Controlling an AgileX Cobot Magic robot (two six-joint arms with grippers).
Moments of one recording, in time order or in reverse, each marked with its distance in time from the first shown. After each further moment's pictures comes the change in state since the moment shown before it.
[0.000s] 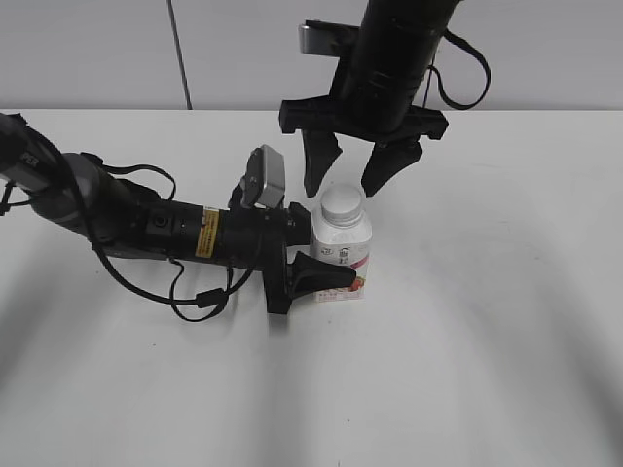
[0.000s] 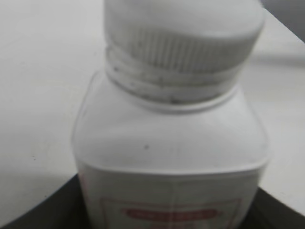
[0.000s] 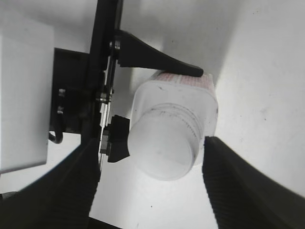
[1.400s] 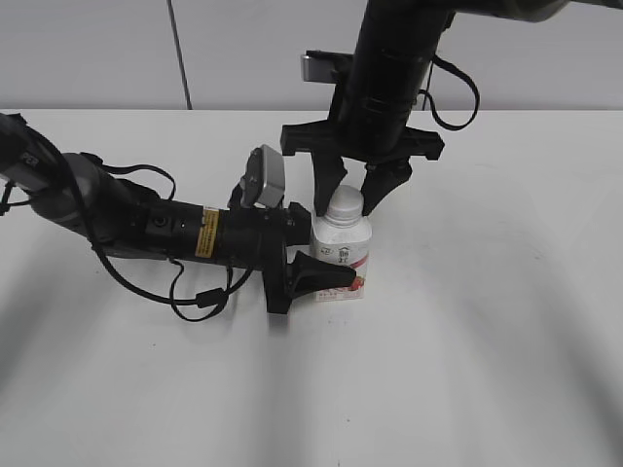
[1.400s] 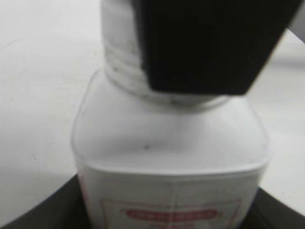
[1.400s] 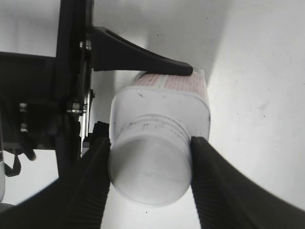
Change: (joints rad) left arm 0.000 0.000 0.000 0.000 0.000 -0.004; right arm 0.000 0.054 -0.001 -0.011 0.003 0.045
